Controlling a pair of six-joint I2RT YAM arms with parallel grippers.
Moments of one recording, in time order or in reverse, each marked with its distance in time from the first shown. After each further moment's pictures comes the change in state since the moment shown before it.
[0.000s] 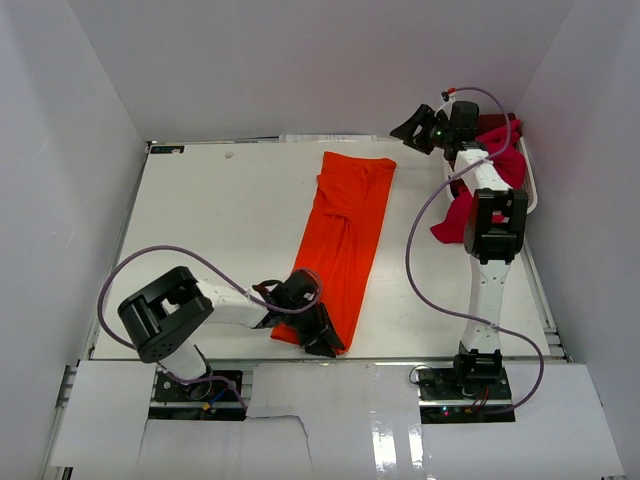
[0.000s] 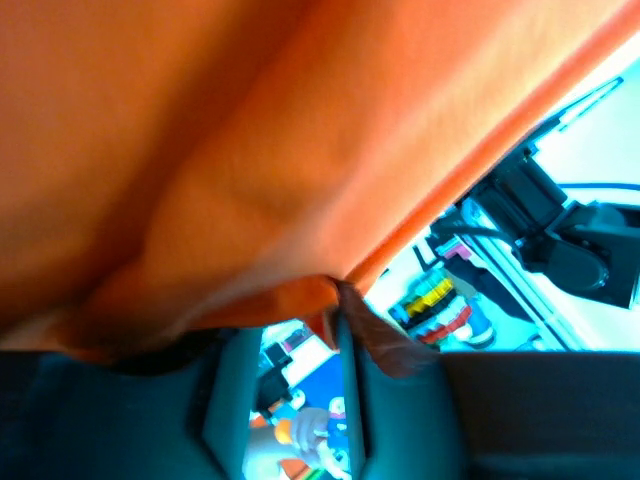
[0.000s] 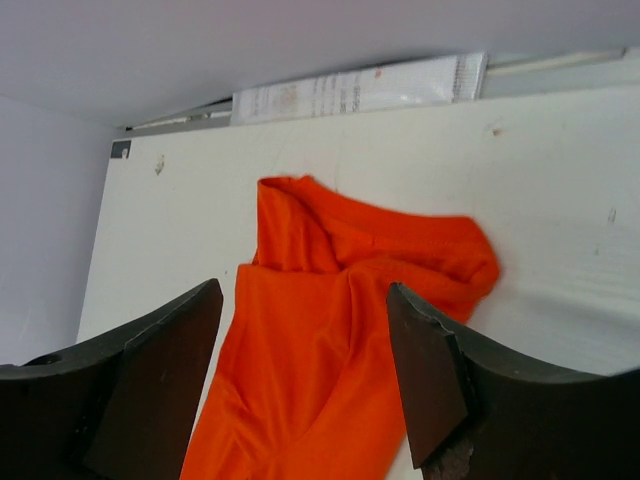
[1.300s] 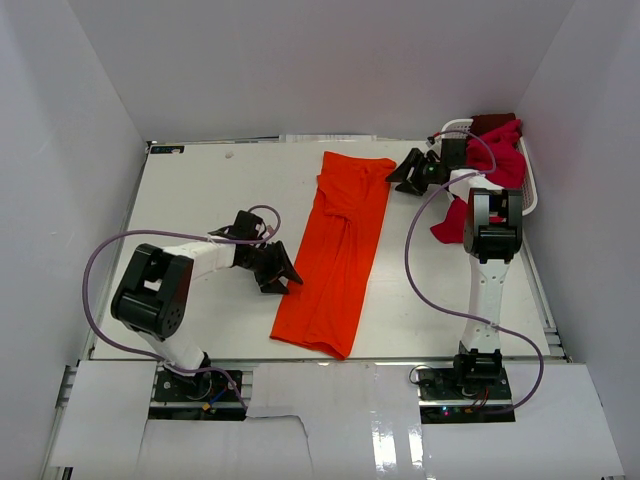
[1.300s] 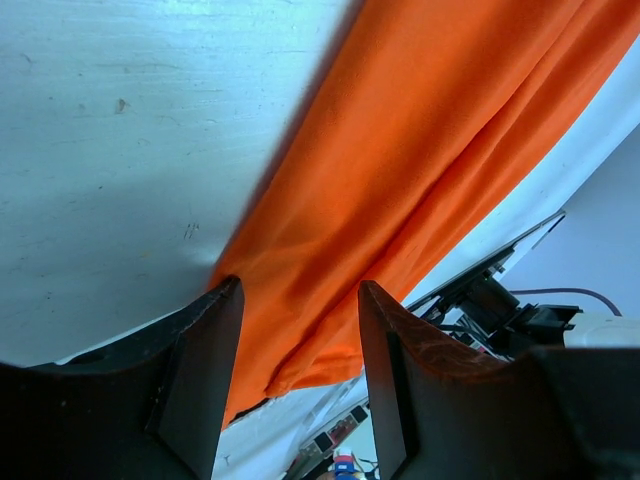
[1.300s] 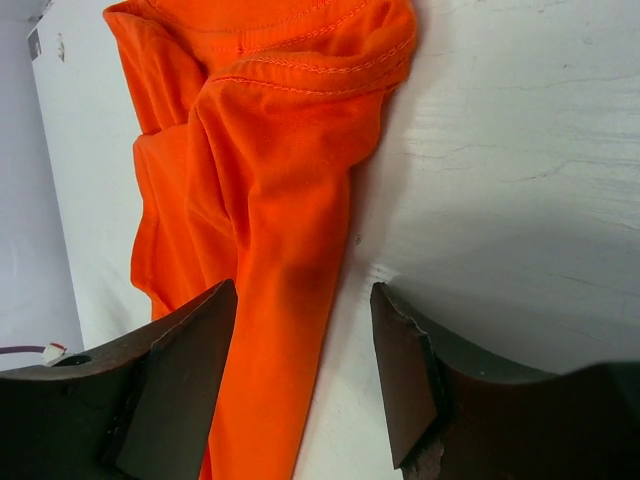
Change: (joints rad) left arm 0.592 0.064 0.270 -0.399 0.021 0.649; right arm 0.000 0.001 -0.261 -0.111 -0.074 -0.061
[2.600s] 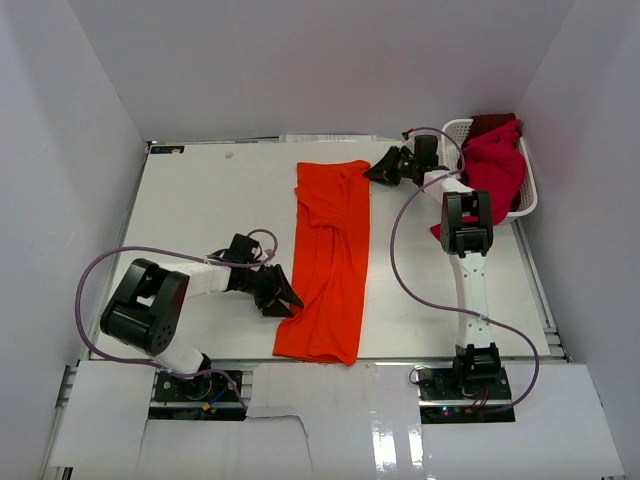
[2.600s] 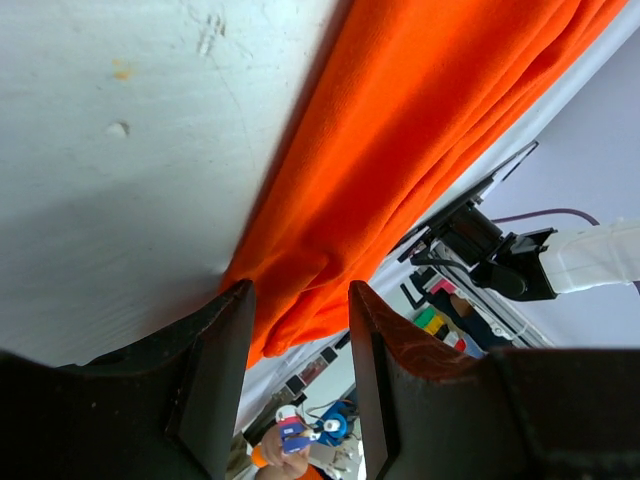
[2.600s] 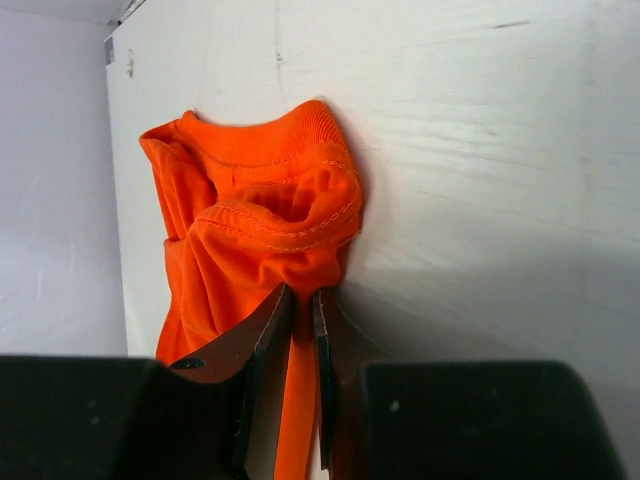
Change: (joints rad) left arm -0.021 -0.101 -0.230 0.122 0.137 -0.085; right arm 0.099 0.261 0.300 0.130 -0.073 0.177
